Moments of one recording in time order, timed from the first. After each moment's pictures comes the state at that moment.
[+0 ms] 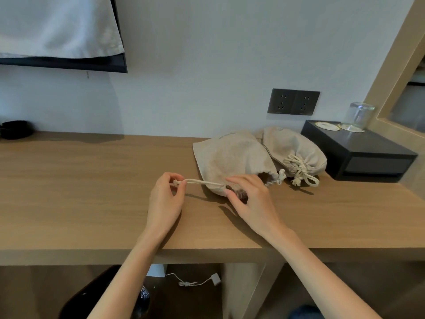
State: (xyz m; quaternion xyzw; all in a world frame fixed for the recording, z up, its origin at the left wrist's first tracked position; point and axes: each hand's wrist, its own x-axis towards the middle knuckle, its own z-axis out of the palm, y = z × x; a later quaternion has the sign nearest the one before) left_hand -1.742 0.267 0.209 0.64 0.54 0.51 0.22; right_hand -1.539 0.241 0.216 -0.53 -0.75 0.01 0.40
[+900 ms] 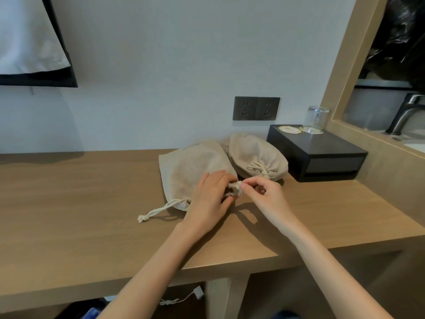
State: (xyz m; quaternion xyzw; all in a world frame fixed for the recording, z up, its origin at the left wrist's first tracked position) left_hand -1.600 0.292 0.223 0.87 0.33 0.37 0.04; right_hand -1.449 0.231 0.248 -0.58 -0.61 0.22 0.50
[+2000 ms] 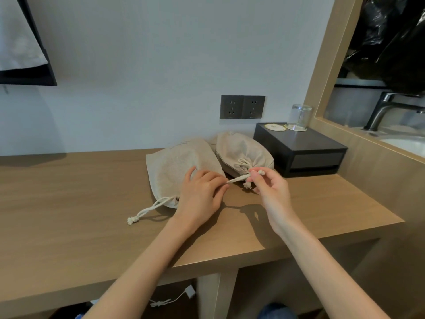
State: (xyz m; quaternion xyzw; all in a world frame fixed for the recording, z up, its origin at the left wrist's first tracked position) left_hand -1.592 0.289 0.228 0.85 0.35 0.39 -0.06; right_hand -1.446 0.212 0.256 -0.53 -0.45 0.27 0.67
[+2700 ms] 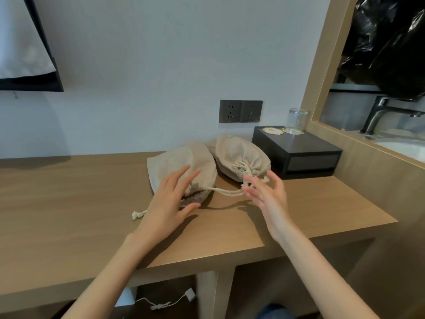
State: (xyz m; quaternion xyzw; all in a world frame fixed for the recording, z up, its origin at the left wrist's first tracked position) left_hand -1.662 0.281 0.223 0.87 0.34 0.36 0.04; right_hand -1.440 0.201 0.250 -0.49 -0.33 0.38 0.71
